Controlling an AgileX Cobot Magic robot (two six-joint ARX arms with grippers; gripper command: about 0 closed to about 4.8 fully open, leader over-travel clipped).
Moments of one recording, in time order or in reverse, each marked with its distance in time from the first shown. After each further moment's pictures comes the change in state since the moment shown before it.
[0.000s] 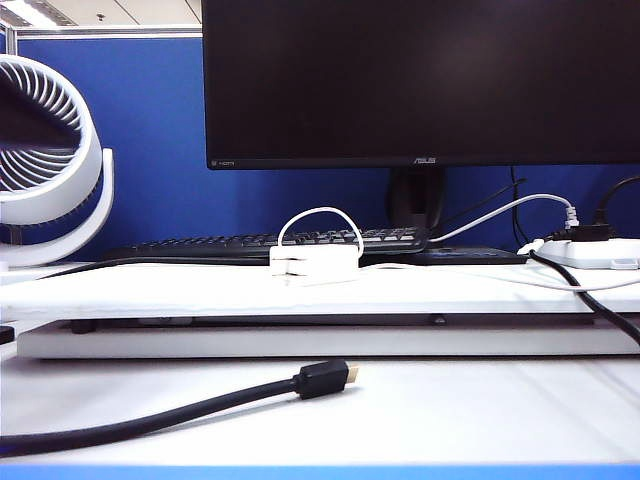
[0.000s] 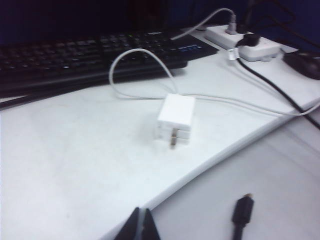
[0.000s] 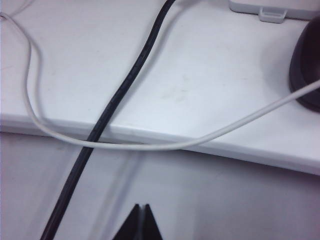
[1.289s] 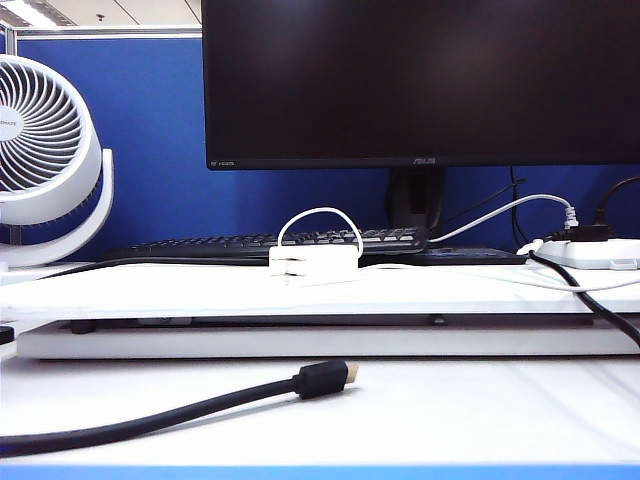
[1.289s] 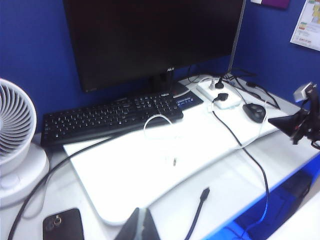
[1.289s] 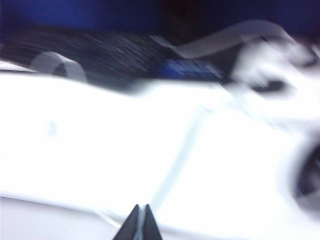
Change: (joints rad) left arm 0.000 0.052 1.579 -1.538 -0.022 0.008; right arm 0.000 0.001 0.166 0.025 -0.047 -0.035
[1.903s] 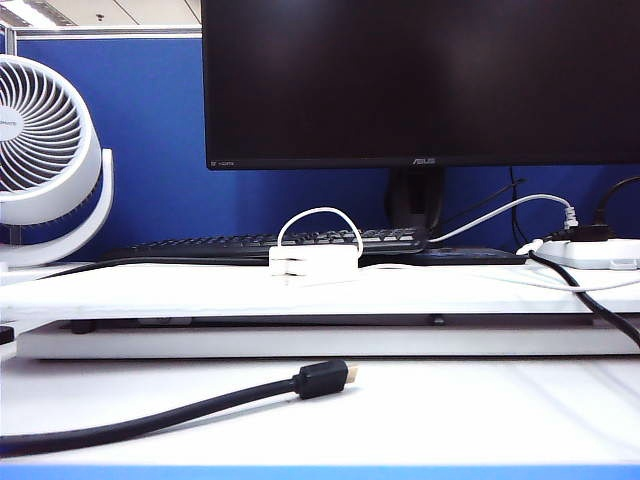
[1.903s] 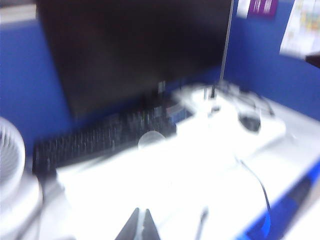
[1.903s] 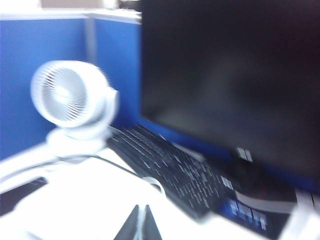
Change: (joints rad) left arm 0.000 0.135 0.055 0.081 0.048 0.049; right arm -0.001 0.149 0.677 -0.242 -0.342 -0.186
